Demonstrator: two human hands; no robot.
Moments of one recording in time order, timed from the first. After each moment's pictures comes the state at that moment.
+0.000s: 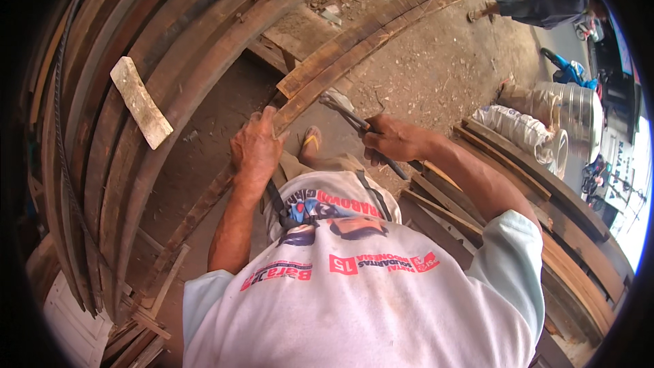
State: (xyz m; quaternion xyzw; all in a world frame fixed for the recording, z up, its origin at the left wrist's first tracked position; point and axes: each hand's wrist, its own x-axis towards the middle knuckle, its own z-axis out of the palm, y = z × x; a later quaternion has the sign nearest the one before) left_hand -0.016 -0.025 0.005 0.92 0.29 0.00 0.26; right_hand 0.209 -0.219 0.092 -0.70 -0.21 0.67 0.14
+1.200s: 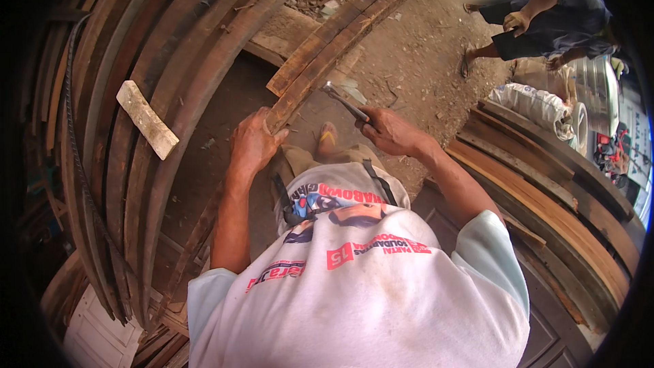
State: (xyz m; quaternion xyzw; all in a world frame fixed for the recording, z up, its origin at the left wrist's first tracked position) left_hand -0.004 -0.002 0.017 0.90 0.28 -0.07 0.34; right_hand 0.196 -0.258 0.028 -0.76 -0.36 0.48 0.26
